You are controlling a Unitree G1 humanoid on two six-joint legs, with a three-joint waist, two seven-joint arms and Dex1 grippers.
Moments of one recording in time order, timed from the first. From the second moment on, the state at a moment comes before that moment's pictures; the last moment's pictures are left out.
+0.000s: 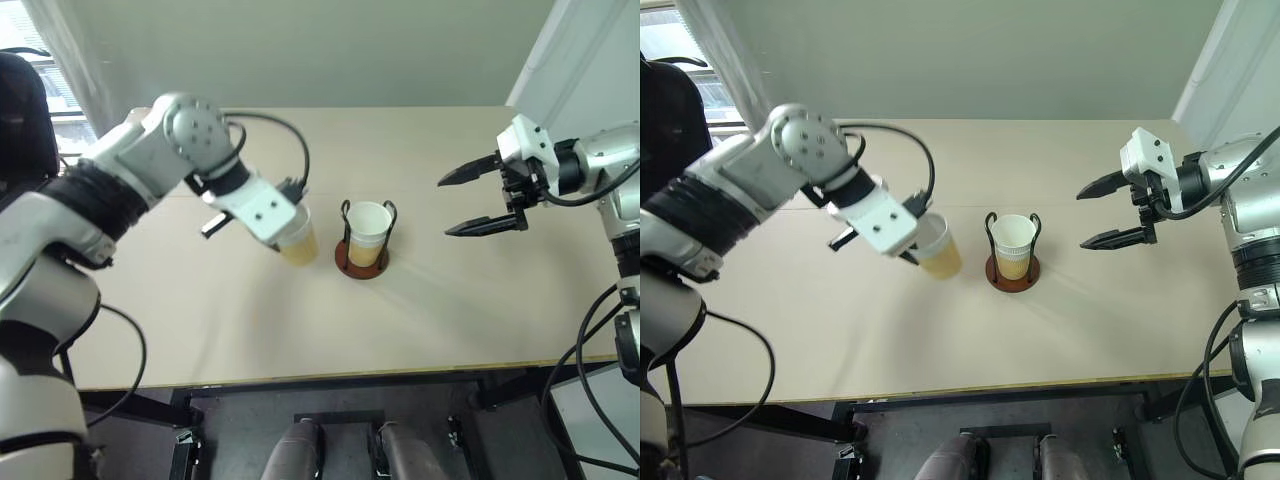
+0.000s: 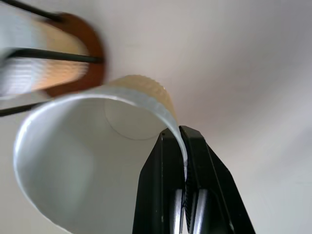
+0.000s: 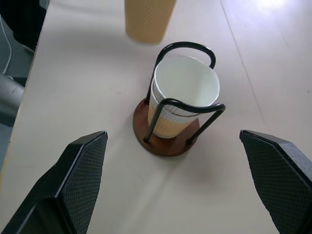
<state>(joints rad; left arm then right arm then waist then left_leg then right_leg) -1.56 0.92 -1.08 0.60 -0.28 -0.43 -1.59 -1.13 -0.87 0.27 0.56 0.28 0.10 1.61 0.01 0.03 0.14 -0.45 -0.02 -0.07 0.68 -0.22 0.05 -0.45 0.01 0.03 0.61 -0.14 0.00</state>
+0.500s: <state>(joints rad) -1.85 0.62 -1.09 1.12 -0.18 -0.52 -1.59 -1.18 -0.93 0.37 0.66 0.30 0.06 1.61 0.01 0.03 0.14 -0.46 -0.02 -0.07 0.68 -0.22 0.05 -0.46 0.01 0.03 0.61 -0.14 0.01</state>
